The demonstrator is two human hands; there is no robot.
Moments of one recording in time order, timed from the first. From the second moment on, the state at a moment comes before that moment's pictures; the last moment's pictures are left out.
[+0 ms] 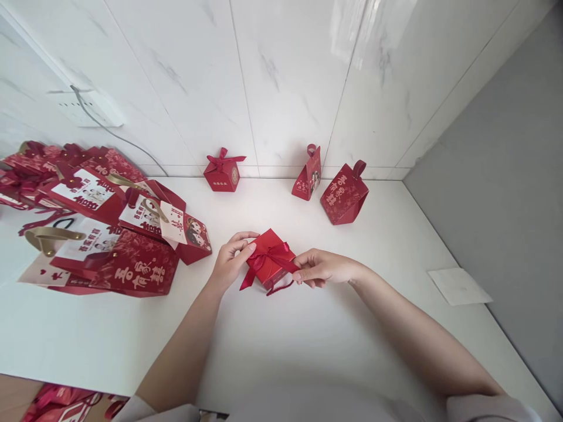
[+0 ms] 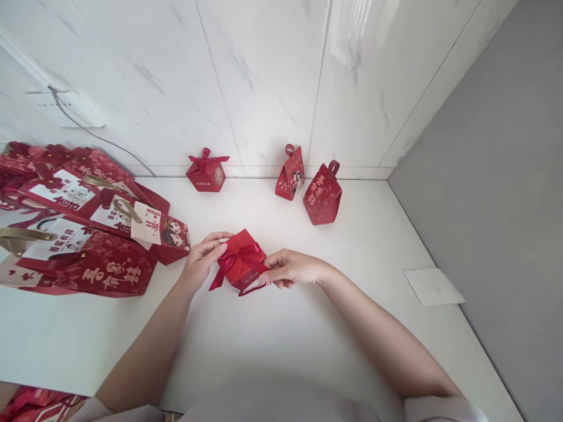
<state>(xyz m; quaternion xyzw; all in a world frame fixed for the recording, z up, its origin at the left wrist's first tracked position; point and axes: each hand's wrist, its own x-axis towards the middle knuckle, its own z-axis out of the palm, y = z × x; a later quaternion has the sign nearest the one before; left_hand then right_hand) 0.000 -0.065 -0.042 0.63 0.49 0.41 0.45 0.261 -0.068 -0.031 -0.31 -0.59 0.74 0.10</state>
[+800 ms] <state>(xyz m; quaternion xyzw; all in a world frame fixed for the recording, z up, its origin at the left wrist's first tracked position) 0.009 -0.066 -0.046 0.52 0.42 0.44 0.60 0.288 -0.061 -0.018 -0.35 -0.68 0.65 0.07</state>
